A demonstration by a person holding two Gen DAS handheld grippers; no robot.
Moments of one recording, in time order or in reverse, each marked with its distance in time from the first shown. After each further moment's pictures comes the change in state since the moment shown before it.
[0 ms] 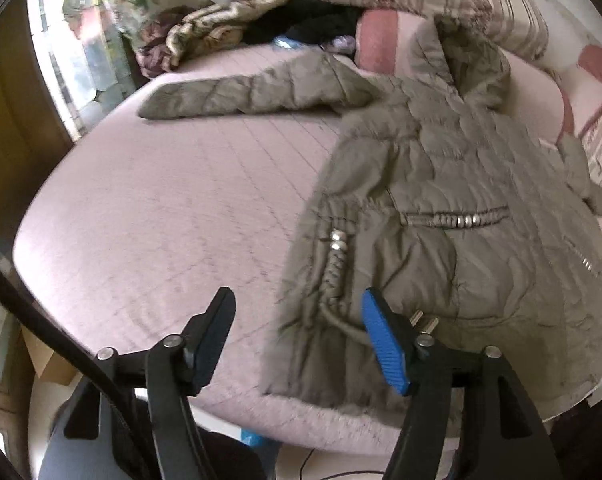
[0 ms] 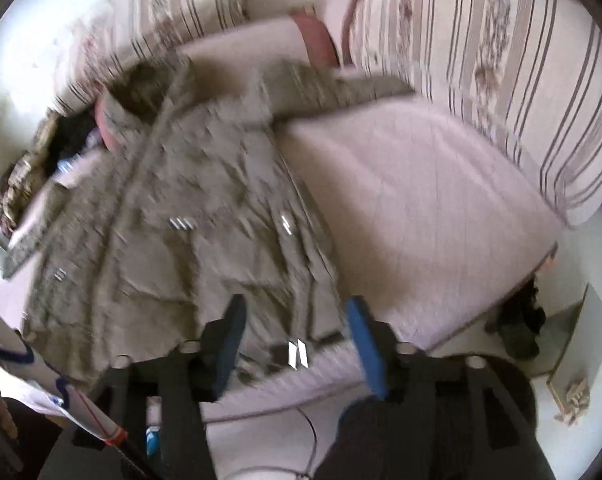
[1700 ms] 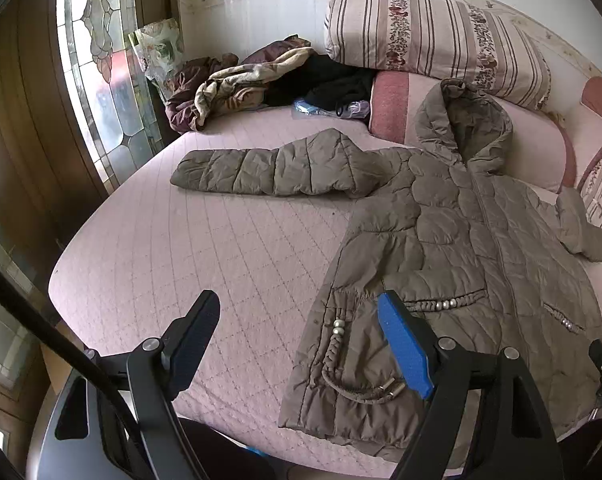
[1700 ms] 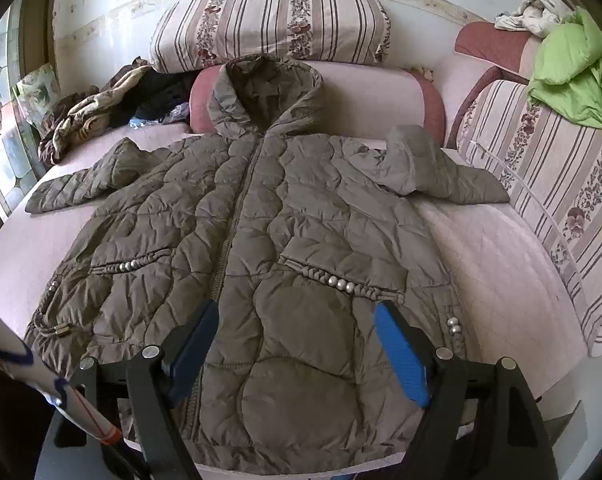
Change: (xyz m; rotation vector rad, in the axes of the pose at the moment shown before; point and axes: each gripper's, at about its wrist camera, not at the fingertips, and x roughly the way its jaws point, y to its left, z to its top) left arm -0.057 -0.006 0.054 -0.018 -0.152 0.058; right arm 0.020 0.166 0.017 -0.346 -0.078 0.043
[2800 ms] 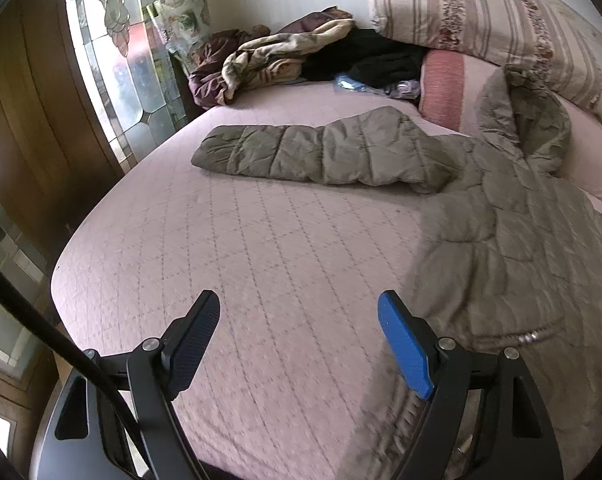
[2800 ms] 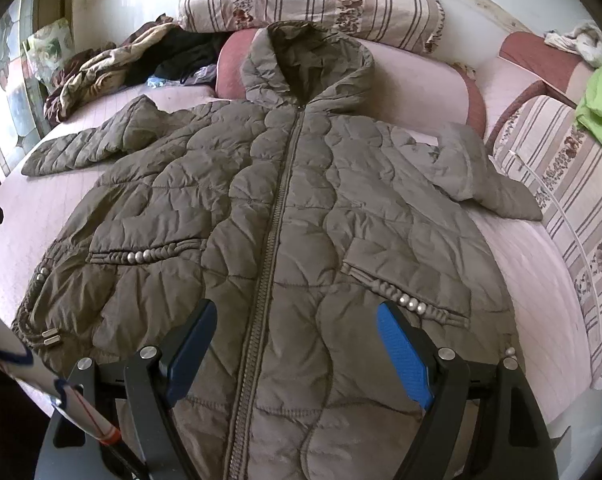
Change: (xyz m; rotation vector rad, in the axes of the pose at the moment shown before) left arm 0.093 0.044 0.023 -0.047 0.077 0.105; right arm 0.060 0.064 0.017 -0.115 0.088 0.009
